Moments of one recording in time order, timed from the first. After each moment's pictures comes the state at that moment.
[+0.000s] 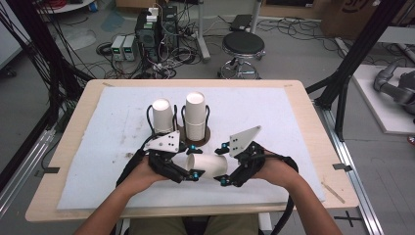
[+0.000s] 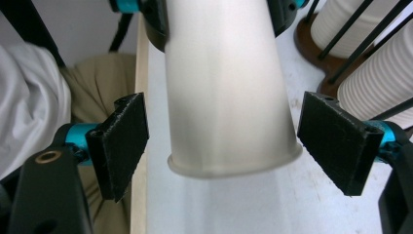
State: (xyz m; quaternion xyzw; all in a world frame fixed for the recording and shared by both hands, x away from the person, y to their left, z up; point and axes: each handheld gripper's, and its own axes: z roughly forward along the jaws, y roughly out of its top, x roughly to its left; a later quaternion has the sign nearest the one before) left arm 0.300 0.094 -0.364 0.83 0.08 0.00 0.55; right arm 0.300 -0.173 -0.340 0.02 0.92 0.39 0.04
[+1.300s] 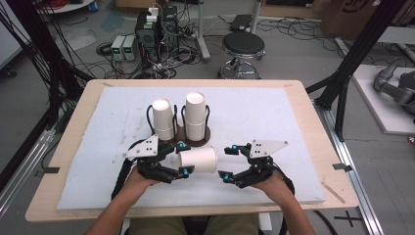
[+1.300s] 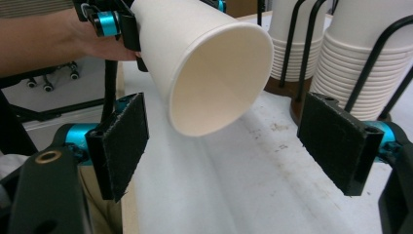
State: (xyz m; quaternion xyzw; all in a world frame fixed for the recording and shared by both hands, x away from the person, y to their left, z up) left arm 0.293 0.126 -0.396 0.75 0.11 0.03 0.66; right arm 0.292 -0.206 -0.392 0.16 0.81 0.56 0.04
